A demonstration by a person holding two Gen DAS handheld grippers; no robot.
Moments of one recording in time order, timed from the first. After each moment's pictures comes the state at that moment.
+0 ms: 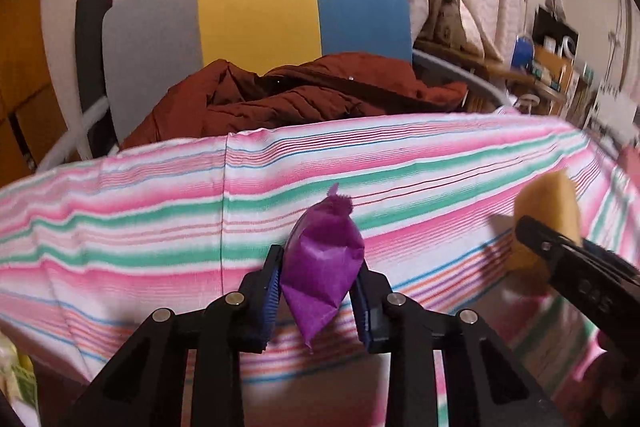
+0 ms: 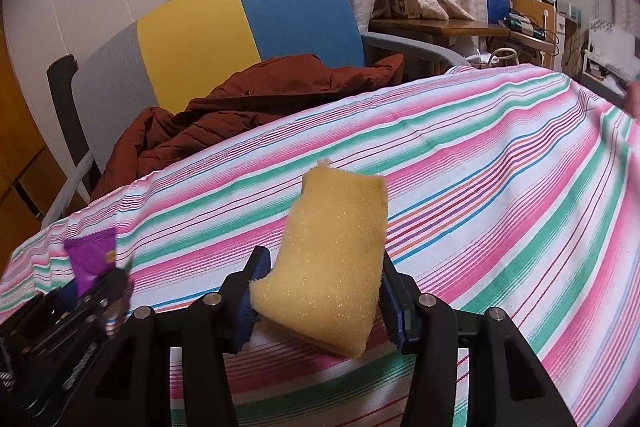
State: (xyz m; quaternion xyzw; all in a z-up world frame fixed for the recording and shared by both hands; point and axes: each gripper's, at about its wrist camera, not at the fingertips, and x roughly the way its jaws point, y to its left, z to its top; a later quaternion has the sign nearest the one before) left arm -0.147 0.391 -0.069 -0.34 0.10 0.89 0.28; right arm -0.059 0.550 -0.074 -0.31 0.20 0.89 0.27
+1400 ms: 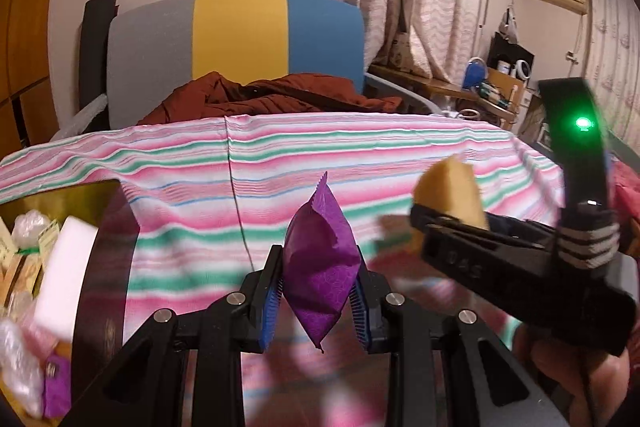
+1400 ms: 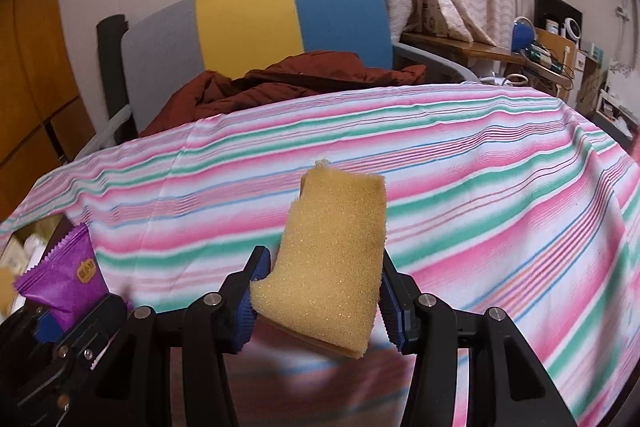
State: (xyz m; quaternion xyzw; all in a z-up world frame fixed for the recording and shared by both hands) left arm 0.011 0.285 -0.047 -0.31 0.06 0.88 0.36; right arm 0.031 0.444 -0.059 -0.33 0.13 0.91 0.22
